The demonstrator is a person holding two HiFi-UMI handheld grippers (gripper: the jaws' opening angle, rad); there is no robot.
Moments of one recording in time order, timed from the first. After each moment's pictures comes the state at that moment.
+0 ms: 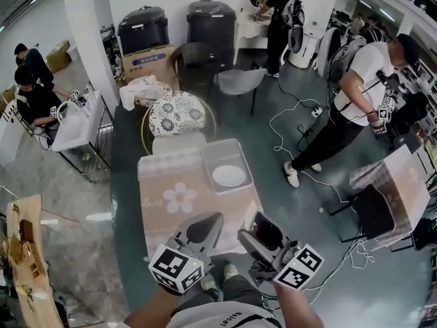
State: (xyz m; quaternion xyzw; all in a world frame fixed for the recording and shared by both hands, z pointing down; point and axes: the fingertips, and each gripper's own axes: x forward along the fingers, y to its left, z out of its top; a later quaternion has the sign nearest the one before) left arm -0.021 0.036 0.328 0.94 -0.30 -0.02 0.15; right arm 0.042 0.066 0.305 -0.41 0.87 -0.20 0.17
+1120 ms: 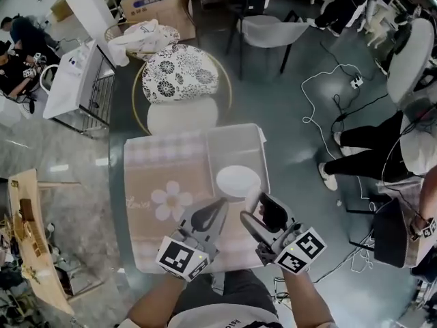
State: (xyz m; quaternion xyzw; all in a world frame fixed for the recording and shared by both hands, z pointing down) left arm 0.049 -0.196 0.489 0.91 -0.37 0.01 0.19; right arm 0.114 -0.189 0.490 -0.39 0.88 -0.27 0.06
